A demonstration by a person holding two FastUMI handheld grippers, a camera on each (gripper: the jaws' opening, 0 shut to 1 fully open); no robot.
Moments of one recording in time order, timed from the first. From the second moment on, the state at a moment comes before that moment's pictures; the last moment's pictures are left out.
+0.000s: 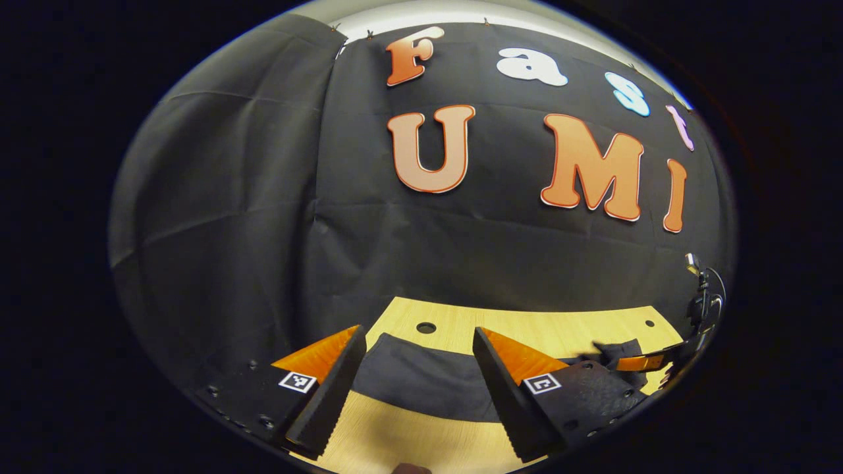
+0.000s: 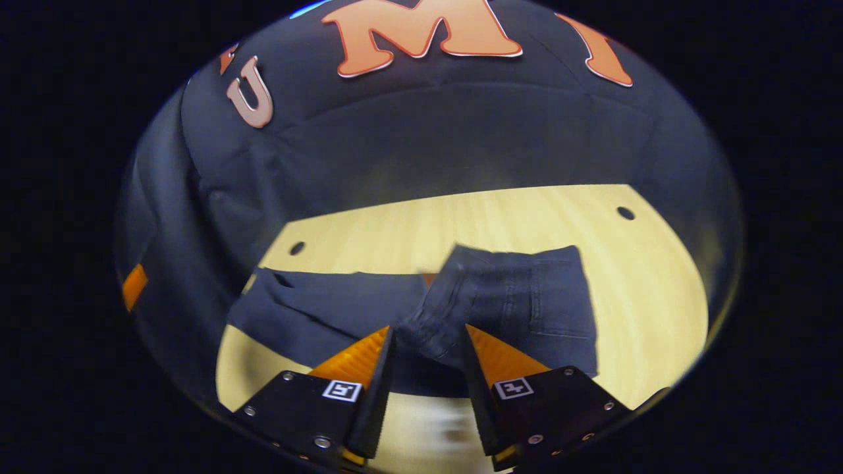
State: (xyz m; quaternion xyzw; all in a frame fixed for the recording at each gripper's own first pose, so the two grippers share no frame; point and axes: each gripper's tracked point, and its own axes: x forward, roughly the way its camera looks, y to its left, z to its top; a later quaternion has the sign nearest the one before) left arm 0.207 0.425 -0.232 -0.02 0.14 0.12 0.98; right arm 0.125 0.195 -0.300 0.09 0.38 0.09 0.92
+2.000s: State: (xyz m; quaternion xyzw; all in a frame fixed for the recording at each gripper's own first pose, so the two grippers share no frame) left arm 0.285 0.522 -0.524 -0.21 0.65 0.26 0.69; right arm 0.028 0.075 -0.173 0.05 0.22 -0.10 0.97
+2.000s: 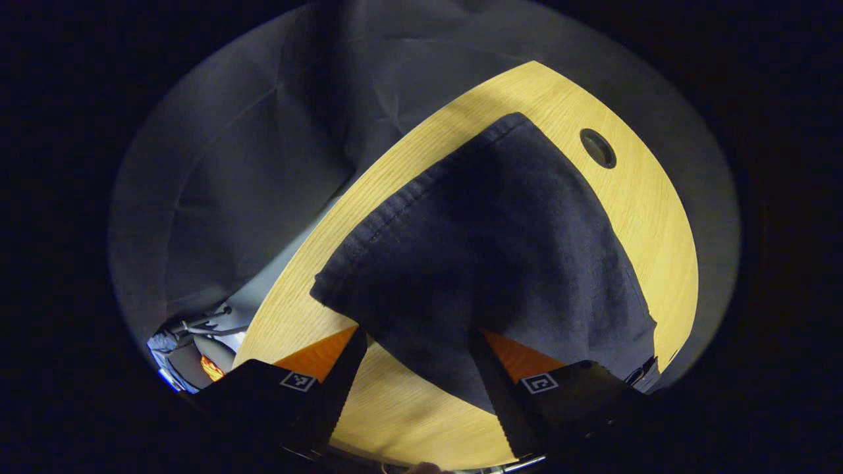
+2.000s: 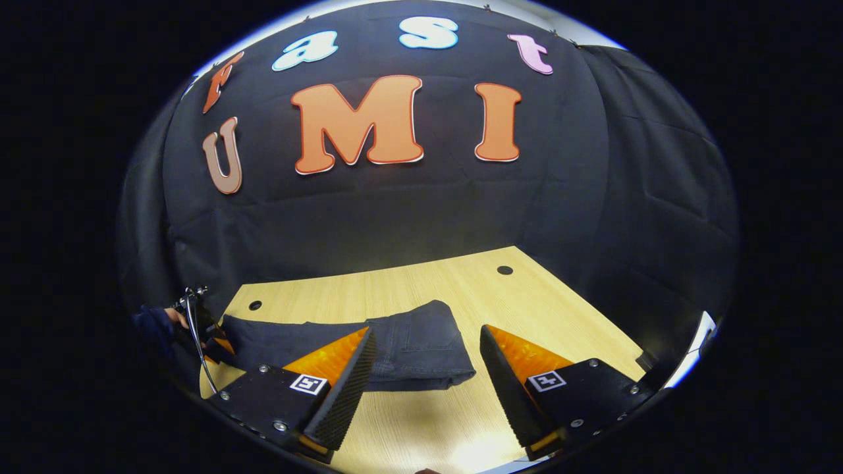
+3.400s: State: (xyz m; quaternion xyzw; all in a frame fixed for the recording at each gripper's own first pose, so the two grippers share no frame) left arm 0.302 0.511 -0.328 -0.20 0.35 0.09 0.91; right arm 0.065 0.048 -0.180 0.06 0.22 -0.02 0.97
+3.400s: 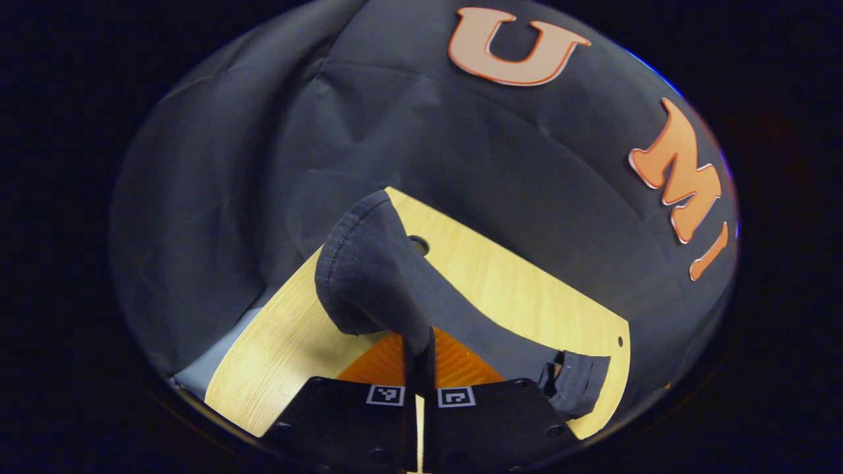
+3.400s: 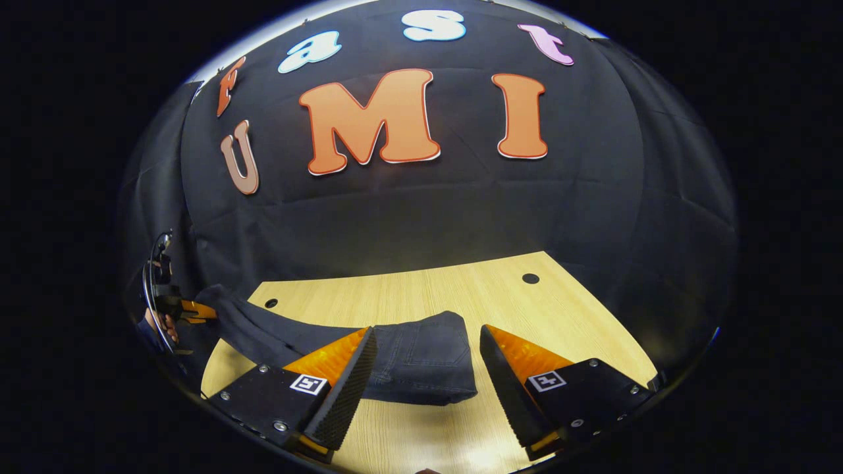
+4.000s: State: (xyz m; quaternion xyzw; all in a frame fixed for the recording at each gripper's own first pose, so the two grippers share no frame) left arm 0.290 0.413 -0.237 -0.12 0.30 -0.01 0.95; right arm 0.074 0.016 -0.191 0.06 0.23 -0.01 0.97
